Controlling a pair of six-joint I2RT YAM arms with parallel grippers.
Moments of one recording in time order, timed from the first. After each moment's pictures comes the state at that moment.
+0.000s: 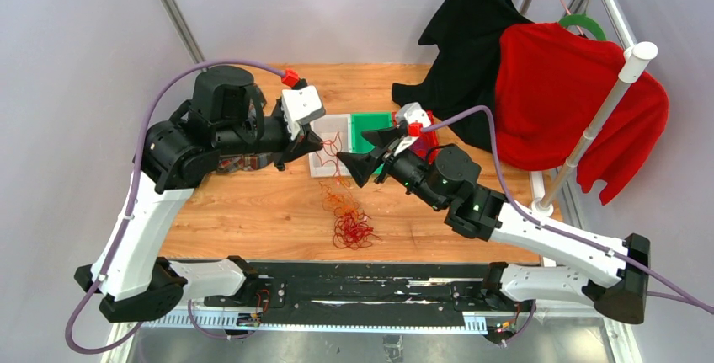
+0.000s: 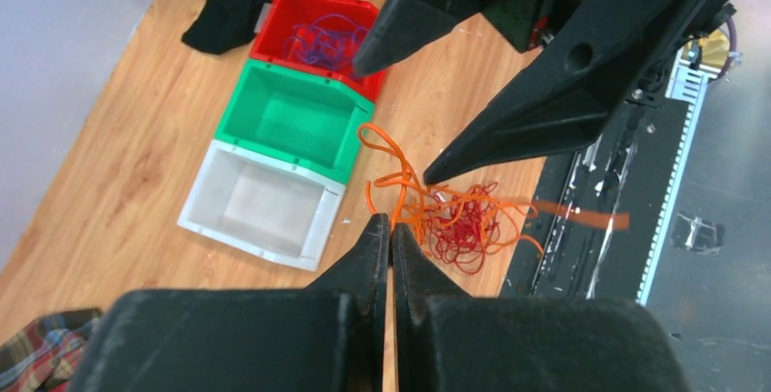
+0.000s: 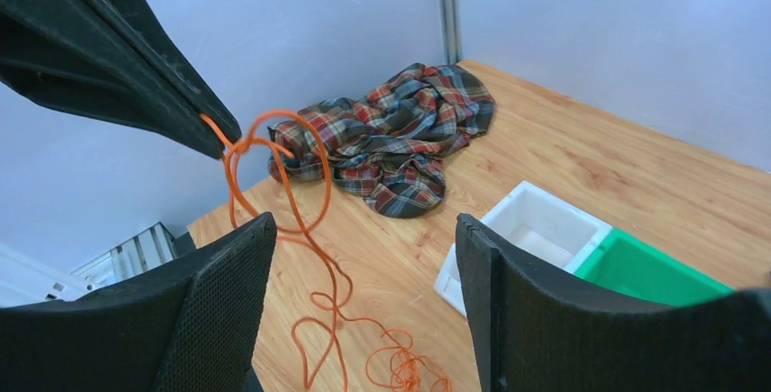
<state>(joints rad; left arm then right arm) -0.66 1.20 1.86 -1.16 0.42 0.36 1.10 1.05 0.96 0.24 0.20 0.15</state>
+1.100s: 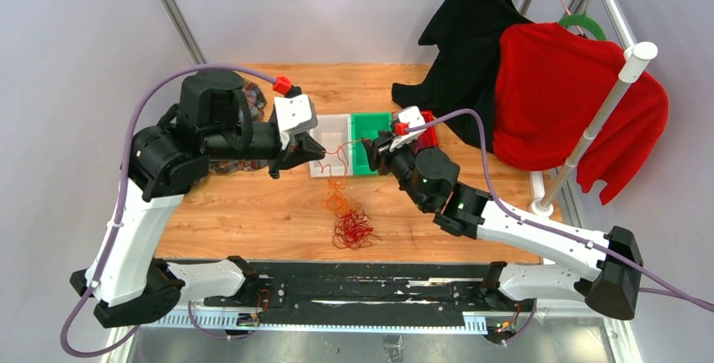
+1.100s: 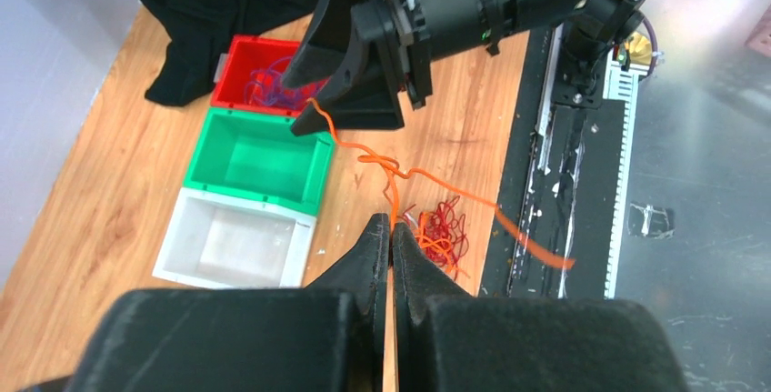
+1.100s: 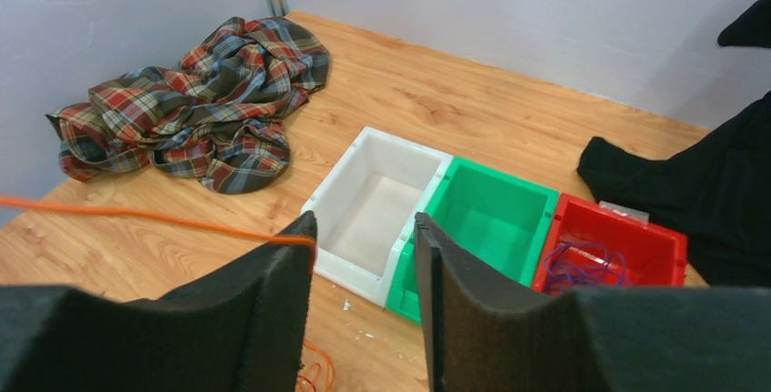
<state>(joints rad) -0.68 1.18 1.87 -1.17 0.55 0.39 1.06 1.13 0.90 0.25 0.51 0.04</state>
